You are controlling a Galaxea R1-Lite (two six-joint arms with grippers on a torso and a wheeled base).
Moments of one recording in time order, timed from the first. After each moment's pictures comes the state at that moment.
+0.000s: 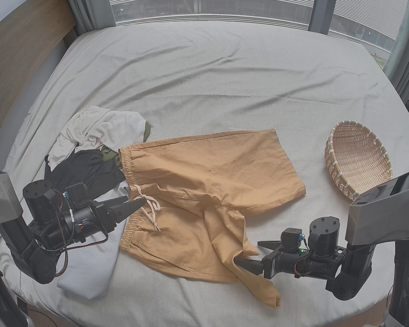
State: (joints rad) left arm -0.15 1.98 -0.31 -1.55 -0.64 -0.44; right arm 0.55 2.30 -0.35 -1.54 0.31 0.23
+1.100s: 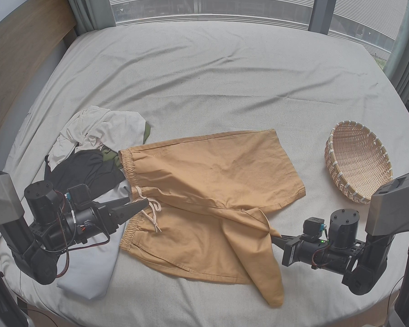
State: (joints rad) left arm -0.16 1.99 -0.30 -1.55 -0.64 -0.44; right arm 0.46 2.20 -0.27 -1.54 0.19 0.24
